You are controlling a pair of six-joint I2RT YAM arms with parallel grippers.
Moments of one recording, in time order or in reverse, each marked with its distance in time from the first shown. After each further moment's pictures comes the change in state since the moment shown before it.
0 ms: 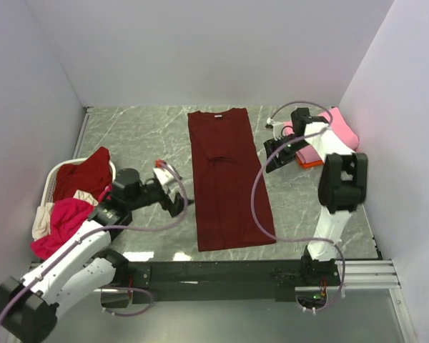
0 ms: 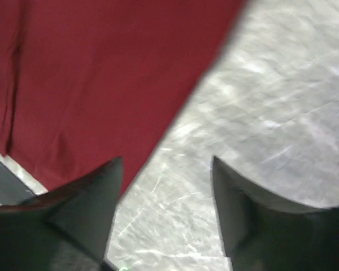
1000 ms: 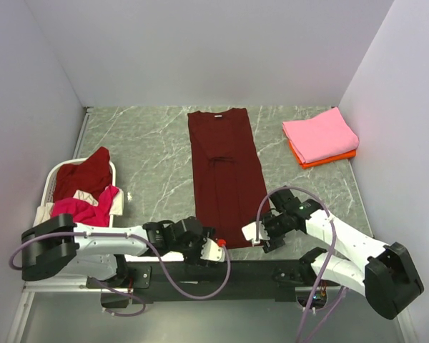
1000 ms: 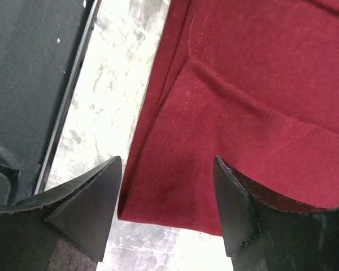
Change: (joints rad) left arm -0.758 0.415 -0.106 -0.029 -0.387 0.402; right arm 0.504 -0.947 -1.078 0.231 -0.054 -0.954
